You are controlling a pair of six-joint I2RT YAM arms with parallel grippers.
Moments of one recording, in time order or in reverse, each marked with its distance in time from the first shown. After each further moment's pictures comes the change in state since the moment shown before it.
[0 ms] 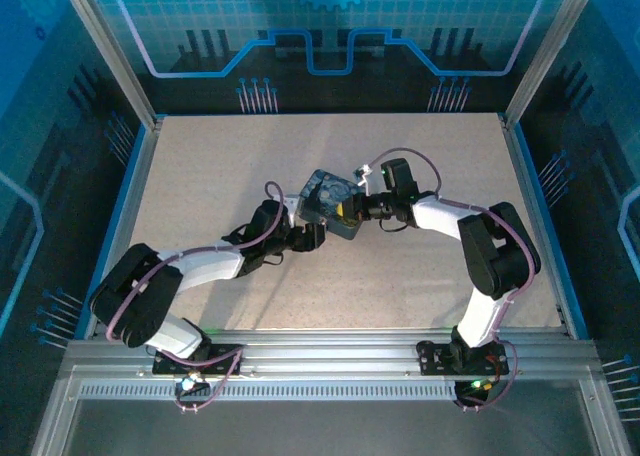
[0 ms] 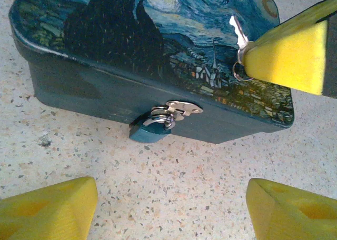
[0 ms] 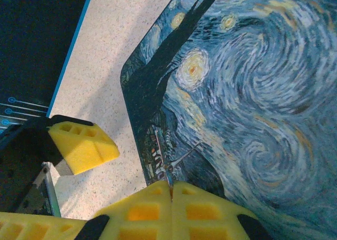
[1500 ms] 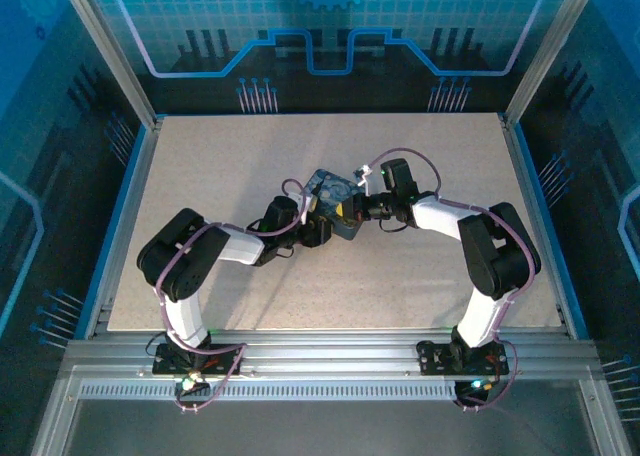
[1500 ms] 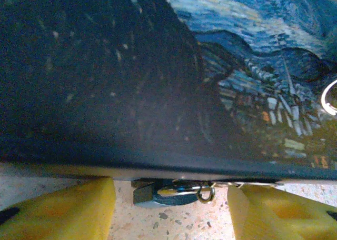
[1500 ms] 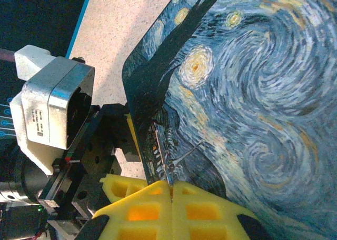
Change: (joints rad) left arm 0.037 0.336 0.097 0.253 0.105 0.089; right arm 0.003 0.000 0.002 -0.005 0.007 0.003
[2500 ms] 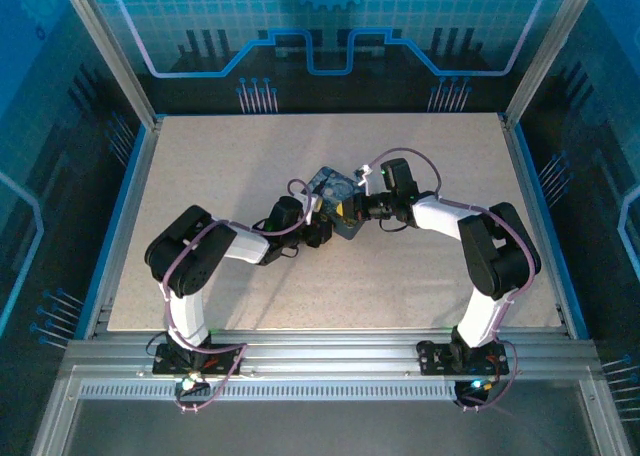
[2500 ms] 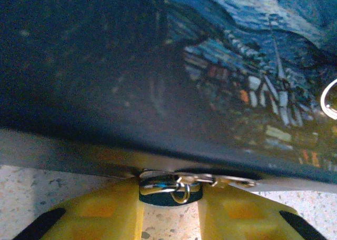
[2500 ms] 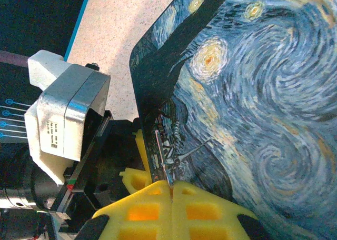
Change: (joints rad) left arm -0.020 0.047 0.033 0.018 0.016 -0.011; right arm 0.000 0.000 0.001 0.001 0.005 0.001
